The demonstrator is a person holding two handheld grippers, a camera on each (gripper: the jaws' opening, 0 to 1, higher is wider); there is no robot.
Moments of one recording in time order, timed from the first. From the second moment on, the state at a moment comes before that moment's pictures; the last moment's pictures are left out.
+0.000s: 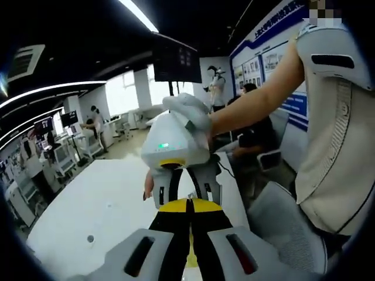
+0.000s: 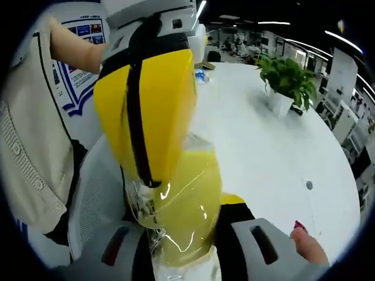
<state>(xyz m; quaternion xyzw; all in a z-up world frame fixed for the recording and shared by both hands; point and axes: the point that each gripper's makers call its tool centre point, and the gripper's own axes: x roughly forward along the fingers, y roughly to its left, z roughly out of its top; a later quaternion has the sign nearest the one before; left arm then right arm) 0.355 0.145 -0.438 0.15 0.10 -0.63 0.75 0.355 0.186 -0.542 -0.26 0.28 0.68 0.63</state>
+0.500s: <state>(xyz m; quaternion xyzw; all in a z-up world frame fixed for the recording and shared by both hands) 0.352 0.151 -0.442 0.15 0.10 -0.63 0.75 0.350 0.190 -0.546 -0.28 0.29 0.67 0.63</state>
